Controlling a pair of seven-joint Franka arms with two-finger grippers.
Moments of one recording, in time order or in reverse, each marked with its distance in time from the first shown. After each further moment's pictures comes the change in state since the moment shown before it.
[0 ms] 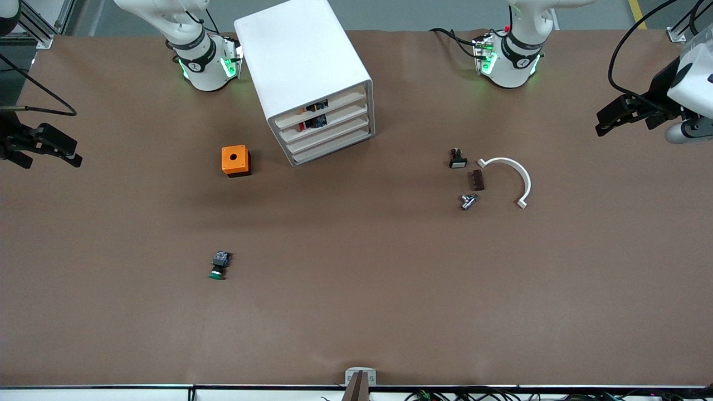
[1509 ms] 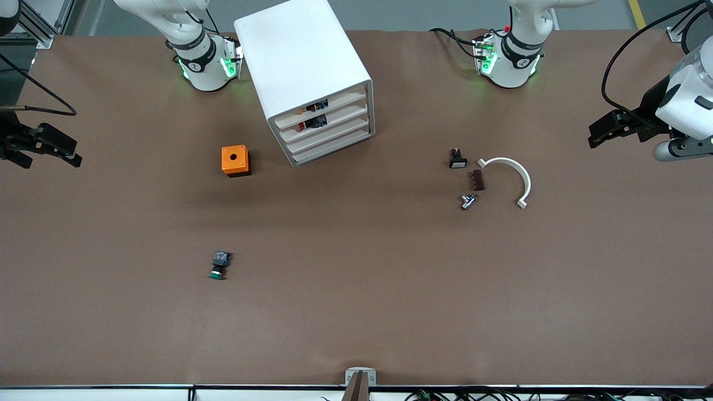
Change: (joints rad) left arm 0.003 0.067 -0.014 0.050 0.000 -0.001 0.000; right arm 0.000 -0.001 -0.001 0.001 0.000 0.001 0.000
